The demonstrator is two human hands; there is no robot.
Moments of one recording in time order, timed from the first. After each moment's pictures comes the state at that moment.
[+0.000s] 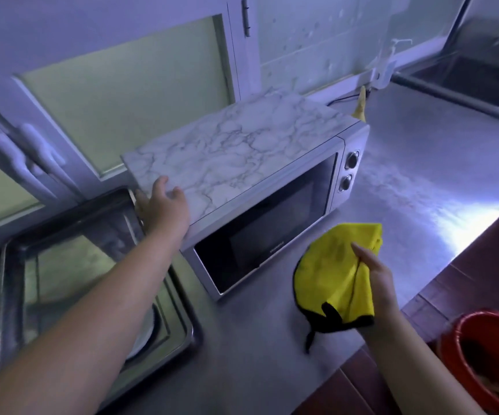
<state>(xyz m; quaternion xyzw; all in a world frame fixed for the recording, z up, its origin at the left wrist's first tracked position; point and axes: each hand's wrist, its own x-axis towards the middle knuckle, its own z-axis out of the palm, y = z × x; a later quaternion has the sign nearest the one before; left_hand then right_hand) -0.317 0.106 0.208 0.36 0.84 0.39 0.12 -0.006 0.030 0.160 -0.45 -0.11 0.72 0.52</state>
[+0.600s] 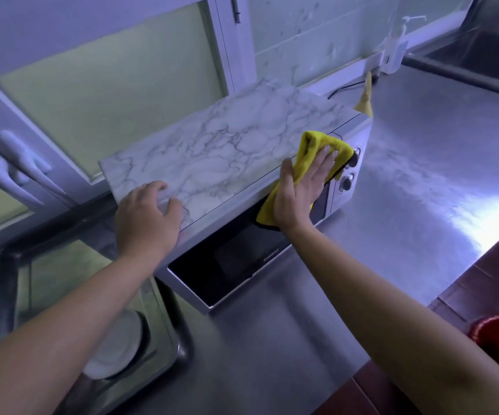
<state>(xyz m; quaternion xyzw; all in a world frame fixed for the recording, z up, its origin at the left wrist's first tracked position) -0.297 0.099 0.223 0.52 0.82 0.25 0.00 -0.095 0.195 0.169 -0.55 -0.47 0.36 0.59</state>
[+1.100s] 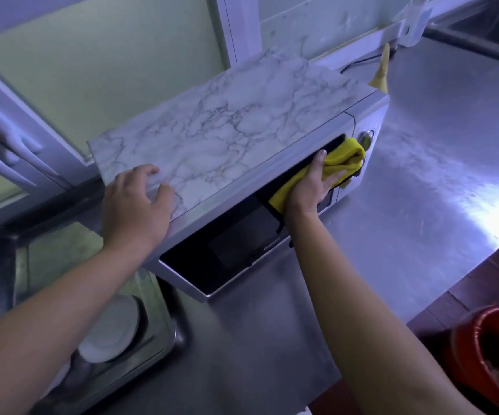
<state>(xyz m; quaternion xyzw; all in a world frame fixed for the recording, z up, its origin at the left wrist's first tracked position) -0.302 0.100 0.218 0.51 0.82 0.26 0.01 -0.097 0.222 0.131 -0.57 -0.16 0.52 0.62</state>
